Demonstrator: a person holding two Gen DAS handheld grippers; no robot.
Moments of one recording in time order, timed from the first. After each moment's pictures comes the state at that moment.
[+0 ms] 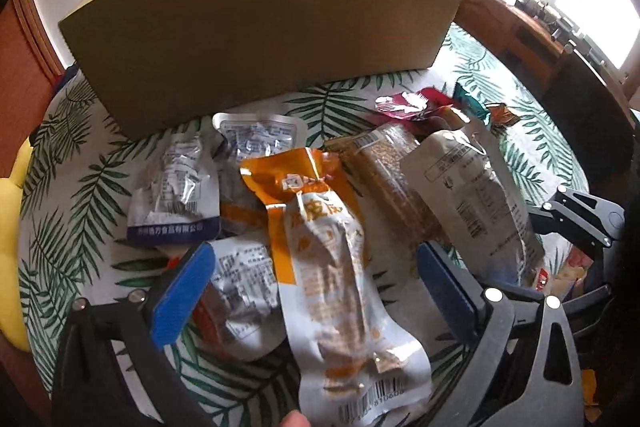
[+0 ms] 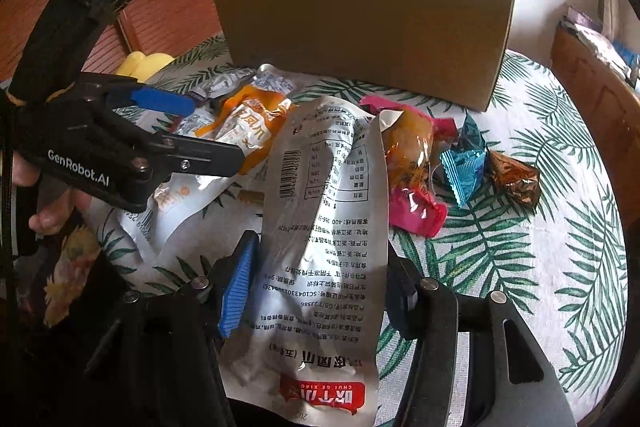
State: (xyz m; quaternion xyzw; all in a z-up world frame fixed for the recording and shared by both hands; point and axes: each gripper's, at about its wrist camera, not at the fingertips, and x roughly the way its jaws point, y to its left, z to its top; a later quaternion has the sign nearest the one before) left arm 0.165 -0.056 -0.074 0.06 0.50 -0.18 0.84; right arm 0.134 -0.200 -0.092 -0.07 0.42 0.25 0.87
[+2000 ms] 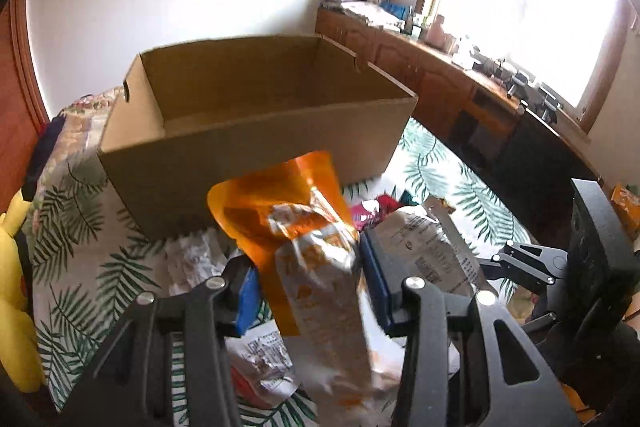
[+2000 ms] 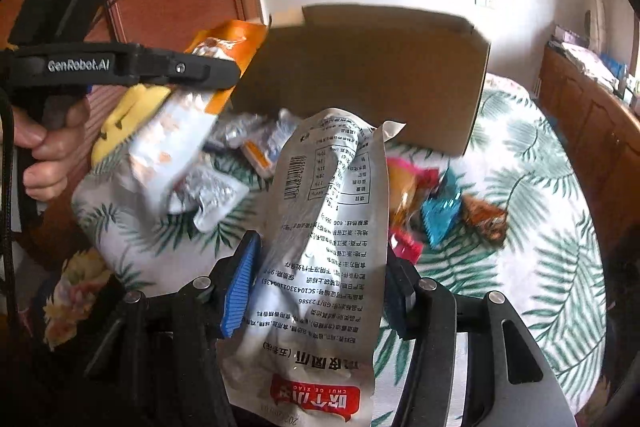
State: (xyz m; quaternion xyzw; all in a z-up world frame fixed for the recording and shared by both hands) left arm 0.177 -0.024 0.019 0.01 0.38 -0.25 0.89; right arm 0.126 -0.210 -0.052 -0.06 0.37 0.25 0.90
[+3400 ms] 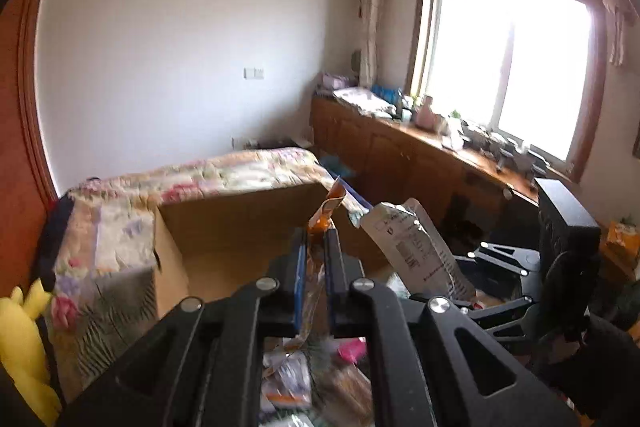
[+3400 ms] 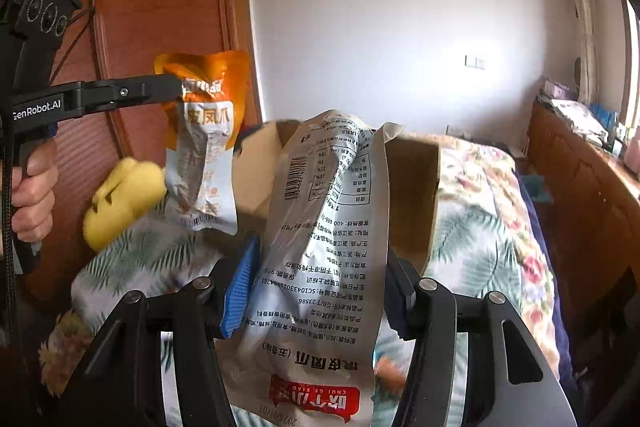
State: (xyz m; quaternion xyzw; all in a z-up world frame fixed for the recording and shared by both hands) left arm 0.215 -0.013 0.149 -0.01 0.23 -0.25 0.94; right arm 0.213 -0.224 0.069 -0.05 0.27 0.24 0.93
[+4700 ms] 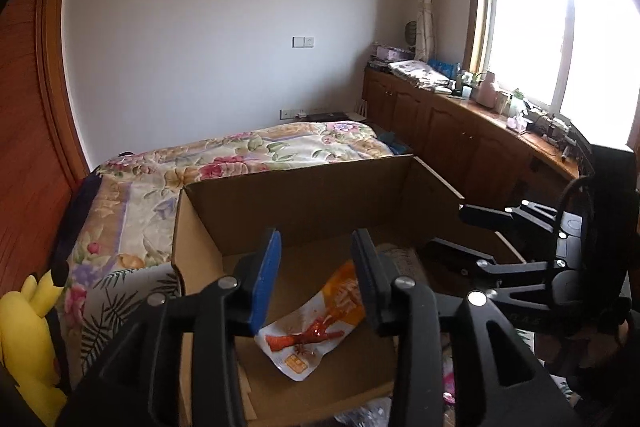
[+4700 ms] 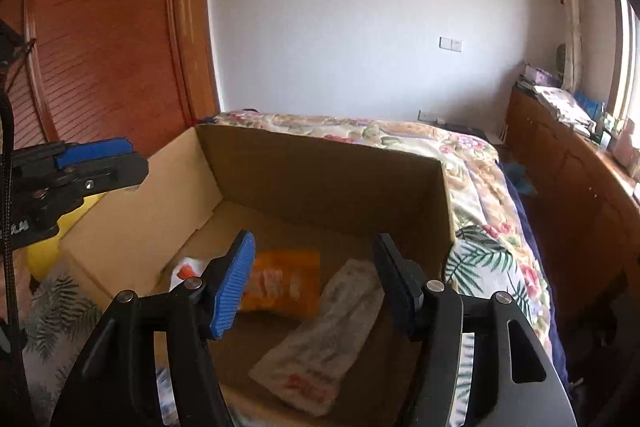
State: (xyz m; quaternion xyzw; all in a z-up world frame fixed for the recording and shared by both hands) left arm 0.332 -0.010 0.062 0.01 0.28 -0.17 0.94; right arm 0.343 -0.196 0.032 -0.06 0.31 0.18 0.93
